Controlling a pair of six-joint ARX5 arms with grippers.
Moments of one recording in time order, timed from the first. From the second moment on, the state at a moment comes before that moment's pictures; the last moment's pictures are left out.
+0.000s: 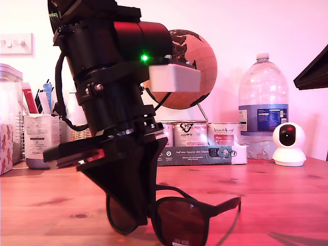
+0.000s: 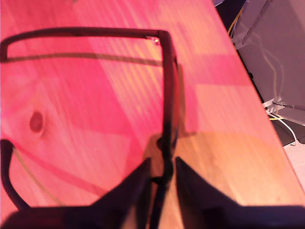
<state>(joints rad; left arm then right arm) -0.88 1.76 1.08 -0.65 0.20 1.11 0.36 0.49 0.33 -0.28 -0.38 0.05</state>
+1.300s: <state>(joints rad) -0.95 1.60 1.09 -0.76 0.23 0.77 0.18 1.03 0.33 -0.02 -0.97 0.58</state>
